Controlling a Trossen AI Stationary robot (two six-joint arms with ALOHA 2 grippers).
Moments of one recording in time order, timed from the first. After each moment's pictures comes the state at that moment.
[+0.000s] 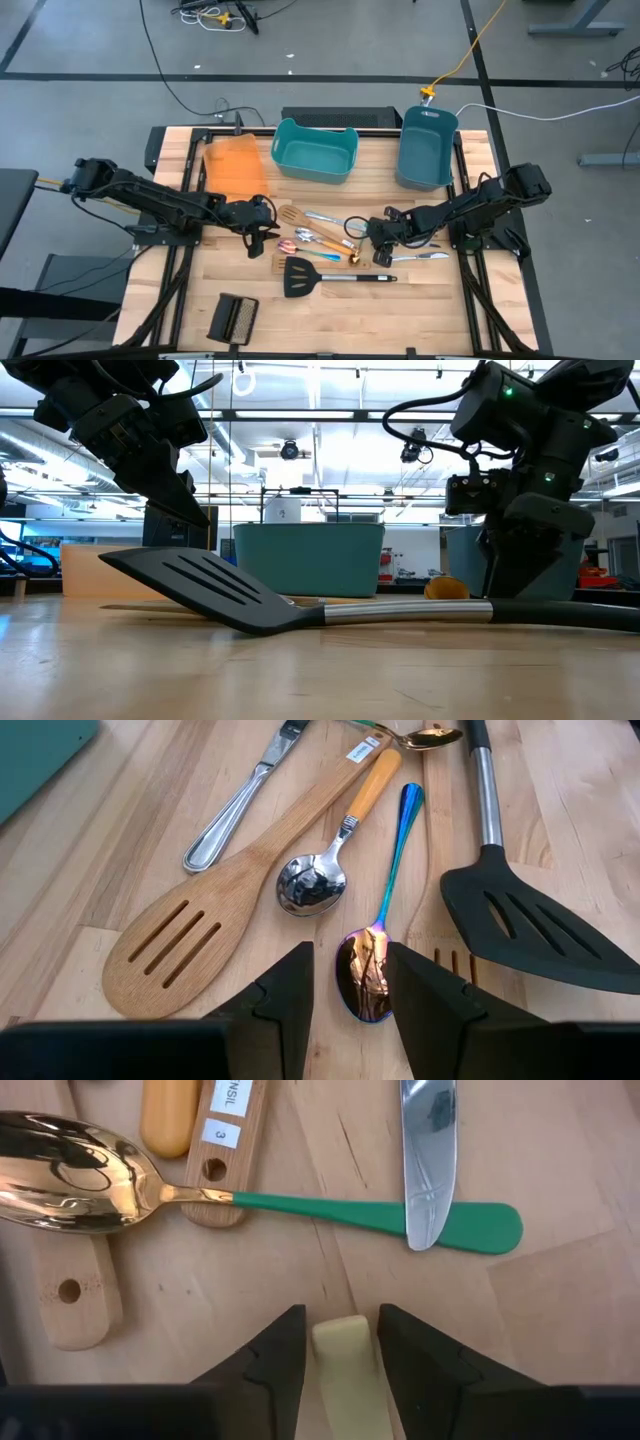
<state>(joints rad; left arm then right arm) -0.14 1.13 0.46 -0.01 -0.11 -0.28 0.20 1.58 0.64 -0.29 0.13 0.46</state>
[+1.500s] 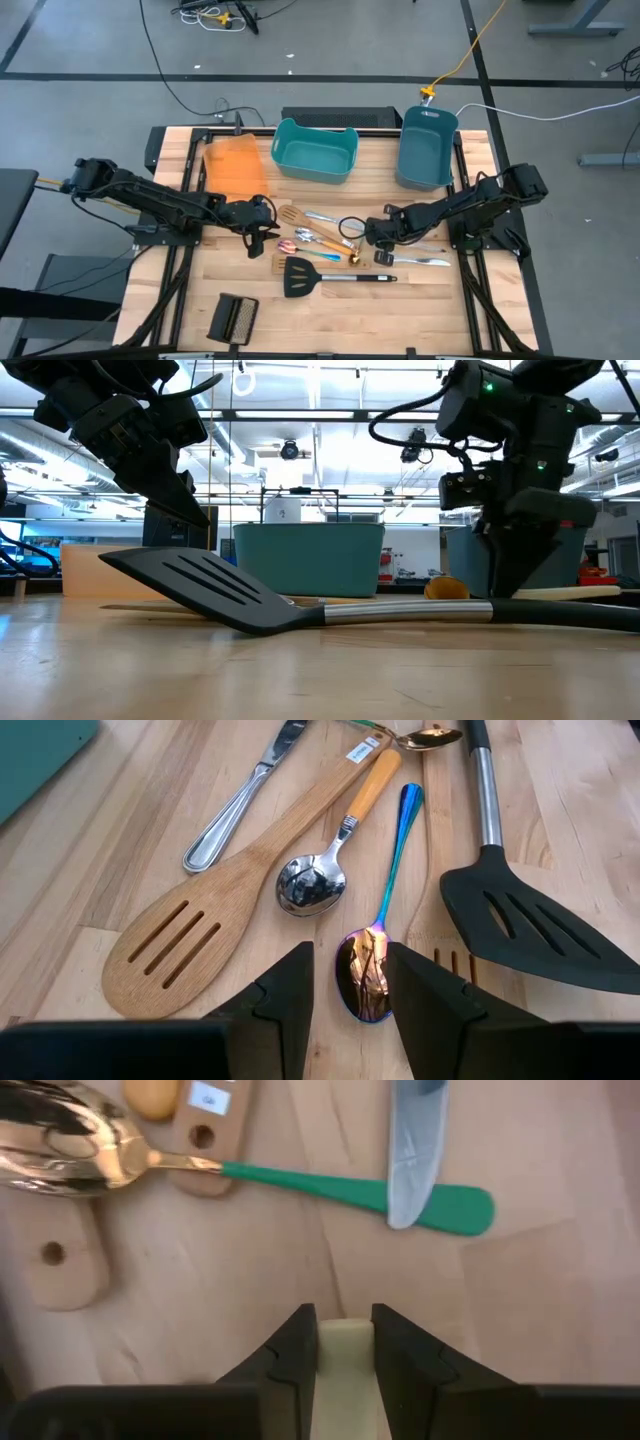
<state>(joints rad) -0.14 1.13 0.46 -0.01 -0.11 -0.28 0.19 1.57 0.78 -0.51 0.14 0.40</state>
